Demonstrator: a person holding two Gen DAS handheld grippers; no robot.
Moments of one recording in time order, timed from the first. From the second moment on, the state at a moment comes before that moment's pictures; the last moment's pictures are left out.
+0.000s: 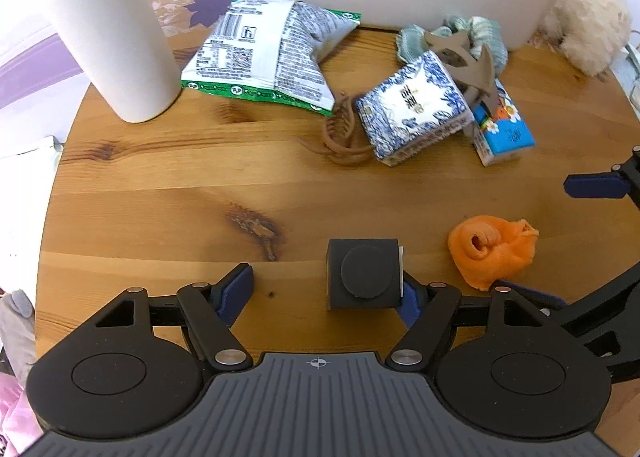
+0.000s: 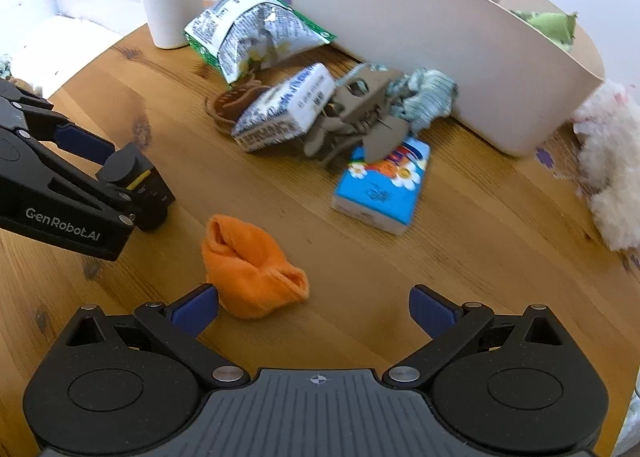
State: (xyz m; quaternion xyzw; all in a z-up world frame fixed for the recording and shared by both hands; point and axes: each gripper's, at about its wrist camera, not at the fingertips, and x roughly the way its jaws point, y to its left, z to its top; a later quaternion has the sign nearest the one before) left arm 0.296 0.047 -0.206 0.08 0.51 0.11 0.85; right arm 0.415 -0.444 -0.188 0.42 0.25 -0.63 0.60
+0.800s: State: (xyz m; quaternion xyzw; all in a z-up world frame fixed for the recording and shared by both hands) left arm 0.282 0.046 -0.193 0.10 0.48 0.09 0.87; right arm 0.394 -0.436 -0.188 0.44 0.18 -0.63 0.61
